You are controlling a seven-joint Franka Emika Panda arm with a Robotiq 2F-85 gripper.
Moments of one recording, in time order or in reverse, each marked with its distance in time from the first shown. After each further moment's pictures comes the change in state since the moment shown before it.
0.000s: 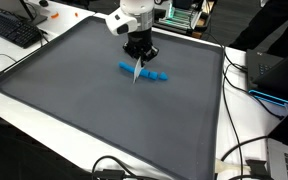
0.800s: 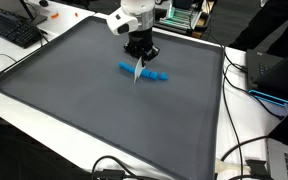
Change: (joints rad) arm 0.000 -0.006 0.002 -0.007 0.011 0.001 0.003
